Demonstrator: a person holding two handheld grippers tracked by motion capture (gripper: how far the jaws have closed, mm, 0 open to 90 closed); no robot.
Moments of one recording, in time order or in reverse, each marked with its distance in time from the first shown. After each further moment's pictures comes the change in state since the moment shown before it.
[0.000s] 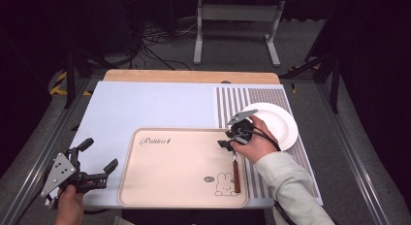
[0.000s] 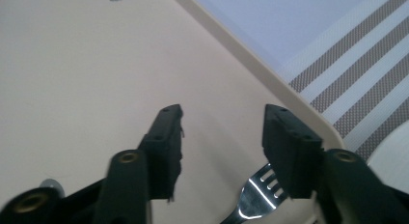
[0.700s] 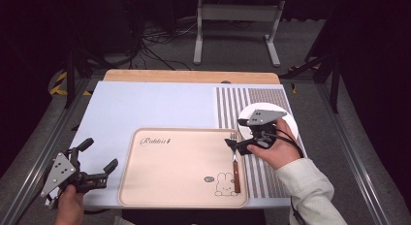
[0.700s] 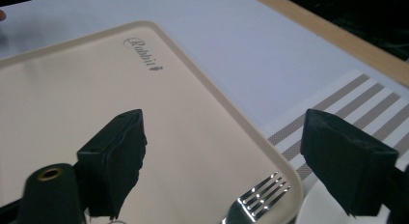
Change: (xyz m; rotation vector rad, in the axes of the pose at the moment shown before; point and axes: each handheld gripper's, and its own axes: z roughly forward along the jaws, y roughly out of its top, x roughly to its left) left arm 0.000 0.000 0.000 -0.002 0.000 -0.002; right arm 0.004 -0.009 -0.064 -0.281 0.006 -0.120
